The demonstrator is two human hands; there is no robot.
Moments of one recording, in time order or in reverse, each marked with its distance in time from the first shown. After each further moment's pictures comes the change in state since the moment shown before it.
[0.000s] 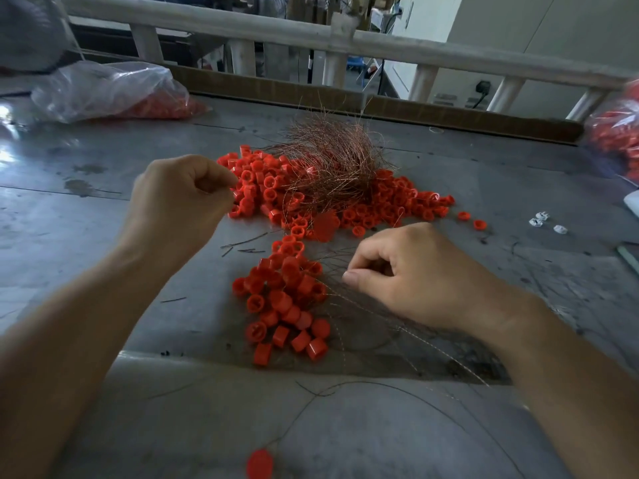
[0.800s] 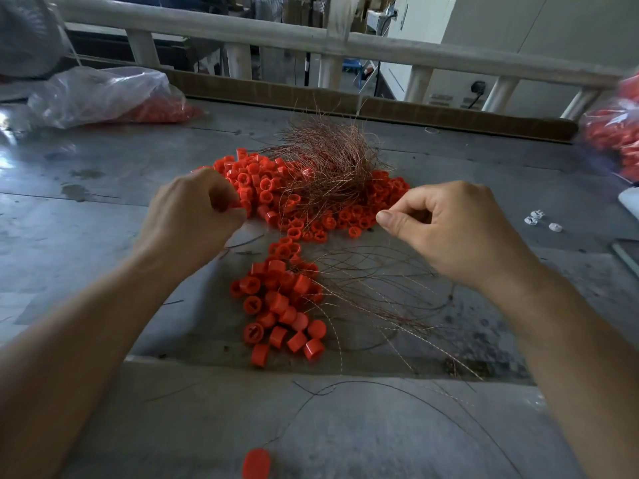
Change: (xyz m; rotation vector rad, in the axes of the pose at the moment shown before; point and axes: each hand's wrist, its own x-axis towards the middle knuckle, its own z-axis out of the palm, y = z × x) left_hand 0.004 -0.008 0.008 0.322 -0.086 0.097; right_hand 0.007 0.017 -0.020 0.030 0.334 0.129
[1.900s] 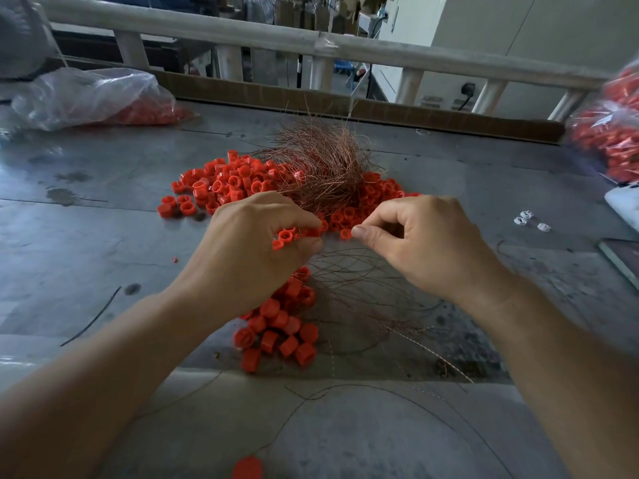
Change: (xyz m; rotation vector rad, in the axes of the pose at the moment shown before) left_hand -0.035 0.049 0.006 -0.191 -0.109 0.427; right_hand -0.002 -0.004 0.009 -0.047 -0.039 -0.035
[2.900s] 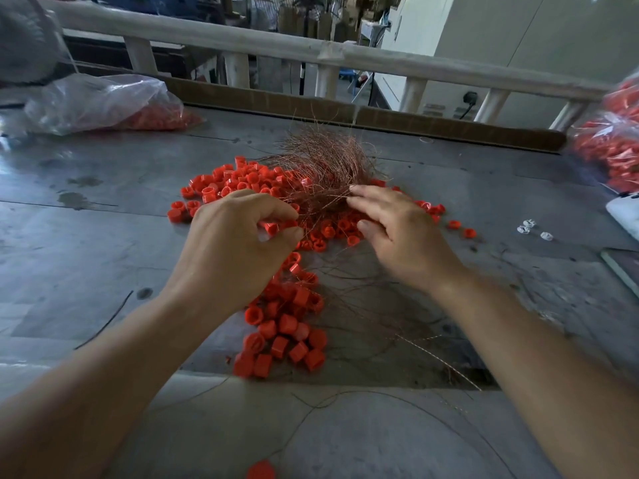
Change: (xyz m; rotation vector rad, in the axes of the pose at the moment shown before) left_hand -0.002 -0.002 -0.010 0.029 0.102 -0.234; right_hand 0.026 0.021 0.030 -0.031 0.057 -0.174
